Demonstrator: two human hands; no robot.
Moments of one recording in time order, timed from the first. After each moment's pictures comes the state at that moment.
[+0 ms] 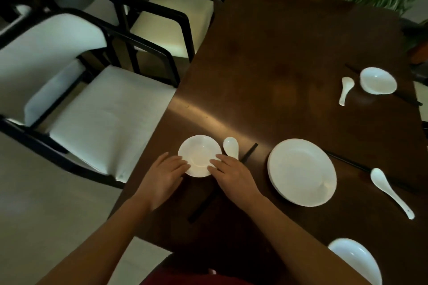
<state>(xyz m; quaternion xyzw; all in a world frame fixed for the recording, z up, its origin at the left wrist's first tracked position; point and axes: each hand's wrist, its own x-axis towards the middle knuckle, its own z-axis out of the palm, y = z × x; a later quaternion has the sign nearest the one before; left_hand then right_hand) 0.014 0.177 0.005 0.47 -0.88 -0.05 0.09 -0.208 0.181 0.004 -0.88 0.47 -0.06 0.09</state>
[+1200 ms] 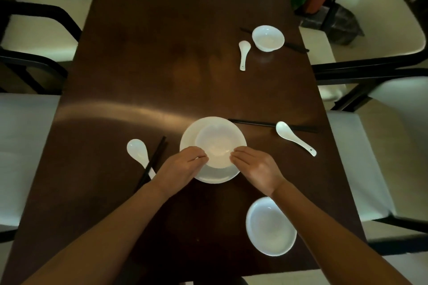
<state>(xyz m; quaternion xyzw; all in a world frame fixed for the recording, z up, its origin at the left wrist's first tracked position) -0.223 0.157 -0.008 0.22 -0.95 -0.16 0.18 -0.451 0.244 -0.009 -0.83 0.53 -0.18 -0.04</state>
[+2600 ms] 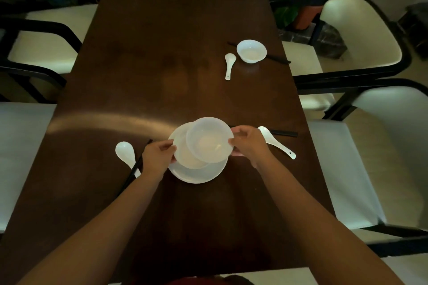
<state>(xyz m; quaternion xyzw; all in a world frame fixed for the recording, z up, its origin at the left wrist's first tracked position) -0.255 0.144 0.000 0.69 -0.44 -0.52 0.25 -0.464 0.205 0.058 -0.23 0.75 -0.37 0.50</state>
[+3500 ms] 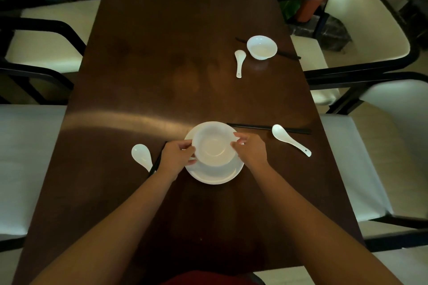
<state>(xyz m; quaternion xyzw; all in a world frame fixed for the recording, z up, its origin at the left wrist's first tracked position) -0.246 0.133 0.015 0.63 -0.48 -0.59 0.17 -0.426 0.193 0.014 -0.33 0.84 -0.27 0.34</state>
